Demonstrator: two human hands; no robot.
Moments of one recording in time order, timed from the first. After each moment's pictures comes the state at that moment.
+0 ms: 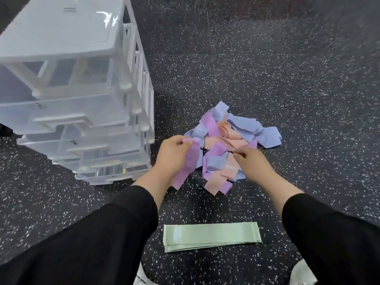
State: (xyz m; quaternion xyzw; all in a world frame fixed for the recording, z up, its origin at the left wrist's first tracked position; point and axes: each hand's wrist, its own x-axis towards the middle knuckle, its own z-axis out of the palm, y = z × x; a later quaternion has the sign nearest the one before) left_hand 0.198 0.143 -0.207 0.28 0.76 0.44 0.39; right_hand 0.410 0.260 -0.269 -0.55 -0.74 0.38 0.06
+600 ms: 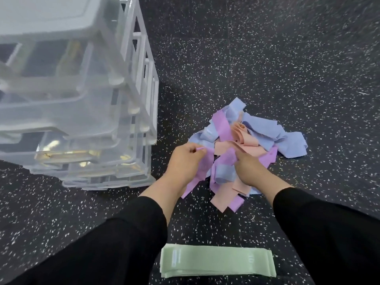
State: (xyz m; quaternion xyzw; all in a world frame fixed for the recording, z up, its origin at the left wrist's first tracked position) left_hand 0.188 0.194 -0.262 0.23 0.75 0.43 0.46; right_hand 0.355 0.325 -0.356 -0.51 -0.79 0.29 -0.17
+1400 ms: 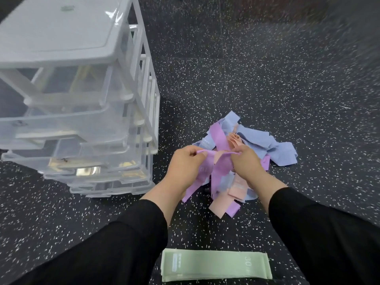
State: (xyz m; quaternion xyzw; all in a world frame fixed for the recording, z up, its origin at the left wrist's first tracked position) left_hand 0.194 0.185 -0.226 0.25 0.74 0.46 0.43; right_hand 0.335 0.311 -0.284 -0.60 -0.62 0.49 0.11
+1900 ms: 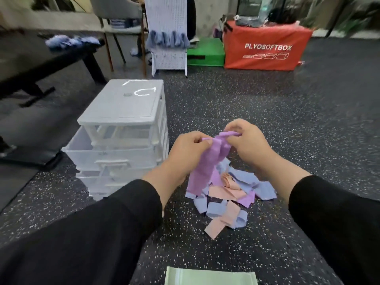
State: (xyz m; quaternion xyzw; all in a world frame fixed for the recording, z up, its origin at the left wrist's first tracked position) left_hand 0.206 0.143 -0.019 0.43 0.69 0.51 0.29; right_hand 0.342 0.260 -0.014 -0.42 -0.78 0.37 0.28
